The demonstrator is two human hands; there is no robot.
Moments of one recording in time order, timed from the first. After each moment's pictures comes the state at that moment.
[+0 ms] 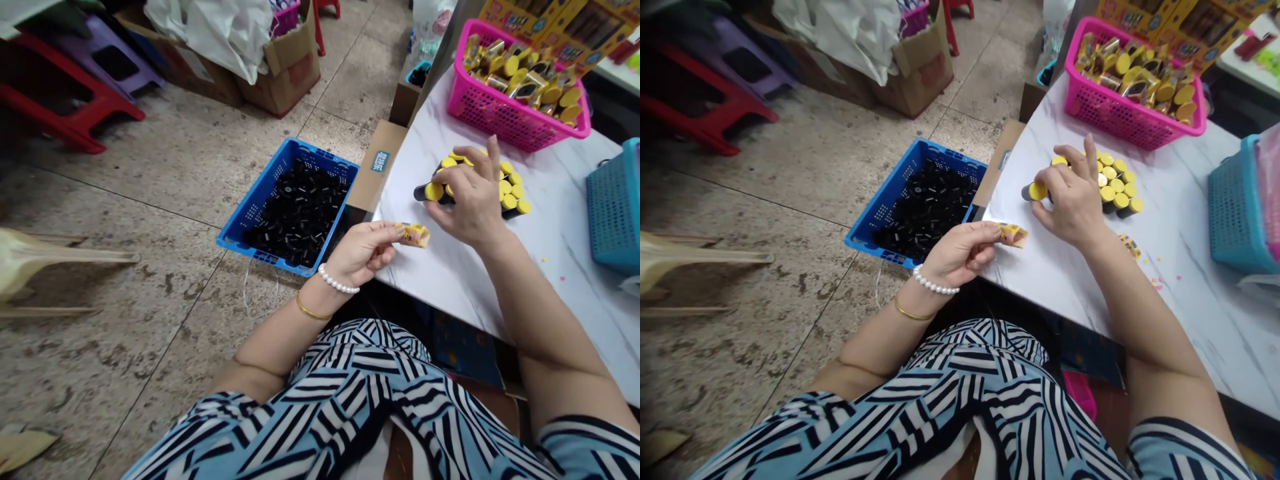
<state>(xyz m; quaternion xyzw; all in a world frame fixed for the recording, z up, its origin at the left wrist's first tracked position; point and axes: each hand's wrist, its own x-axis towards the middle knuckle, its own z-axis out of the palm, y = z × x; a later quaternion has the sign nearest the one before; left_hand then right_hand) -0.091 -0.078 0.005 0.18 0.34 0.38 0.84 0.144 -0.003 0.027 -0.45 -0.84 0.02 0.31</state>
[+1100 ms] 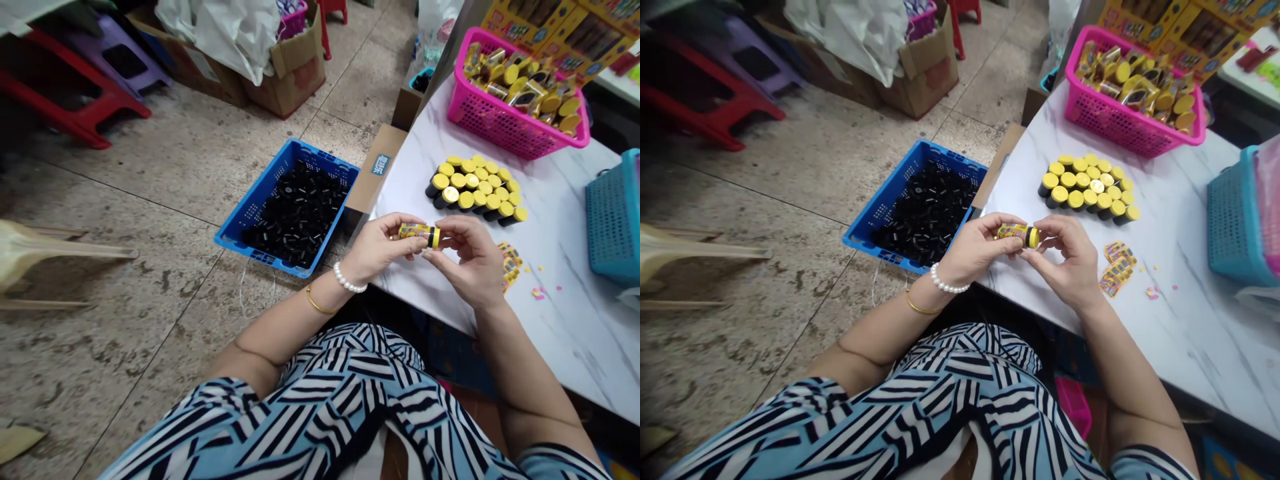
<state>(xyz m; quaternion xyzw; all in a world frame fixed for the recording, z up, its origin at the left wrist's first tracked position) -0.059 -0.071 -0.003 0.39 0.31 0.45 0.74 0.136 -0.099 0.015 -0.48 -0.68 0.30 0.46</state>
